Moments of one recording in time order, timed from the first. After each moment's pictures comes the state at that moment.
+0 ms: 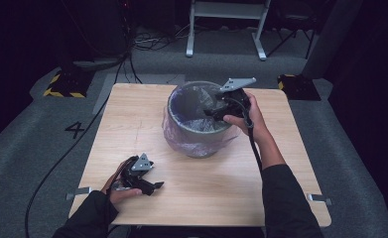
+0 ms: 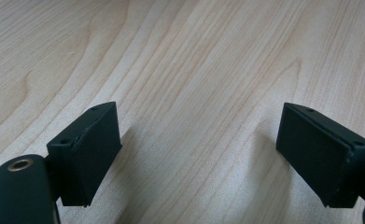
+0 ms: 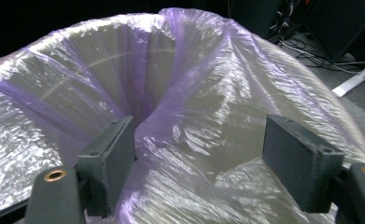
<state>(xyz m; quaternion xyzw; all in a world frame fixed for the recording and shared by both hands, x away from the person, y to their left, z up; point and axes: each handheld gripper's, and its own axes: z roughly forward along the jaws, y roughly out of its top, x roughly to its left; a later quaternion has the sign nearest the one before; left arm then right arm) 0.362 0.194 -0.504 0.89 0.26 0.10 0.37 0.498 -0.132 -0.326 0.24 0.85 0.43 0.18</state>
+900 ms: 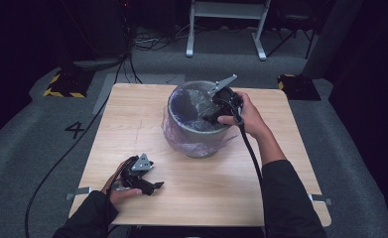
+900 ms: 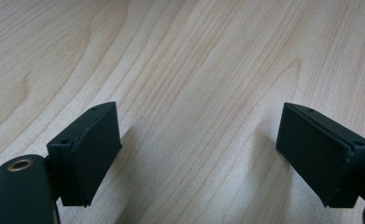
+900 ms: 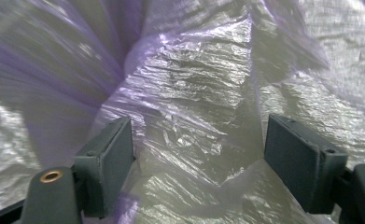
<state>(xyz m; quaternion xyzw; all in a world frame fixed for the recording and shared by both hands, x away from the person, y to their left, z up) 0.362 0.194 -0.504 0.89 0.26 0.10 0.37 0.510 -0.111 -0.330 0.24 0.91 0.29 0.16</state>
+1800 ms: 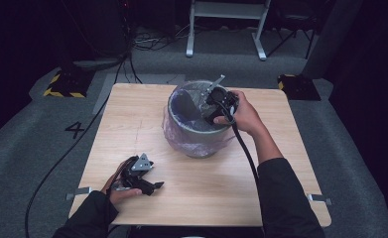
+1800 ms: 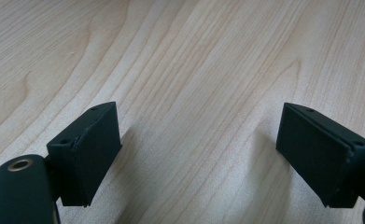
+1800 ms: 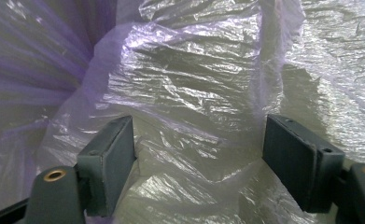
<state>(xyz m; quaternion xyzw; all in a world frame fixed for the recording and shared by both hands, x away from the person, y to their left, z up) 0.362 0.194 -0.504 0.89 0.26 0.10 0.37 0.514 -0.096 -0.334 0.26 0.92 0.20 0.20</state>
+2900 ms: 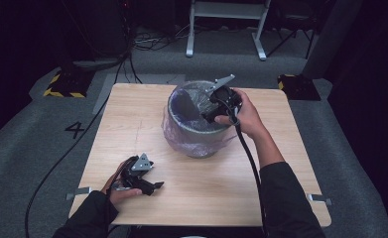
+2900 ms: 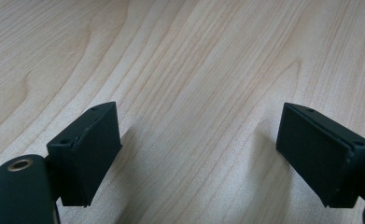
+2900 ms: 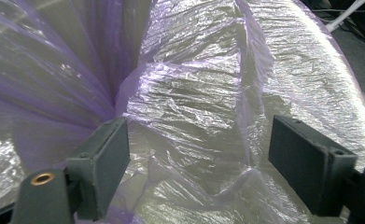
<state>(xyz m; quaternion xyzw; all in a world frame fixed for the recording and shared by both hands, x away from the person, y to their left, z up) 0.362 0.194 -0.504 0.89 0.26 0.10 0.37 0.500 -0.103 -0.321 0.27 0.89 0.29 0.21</state>
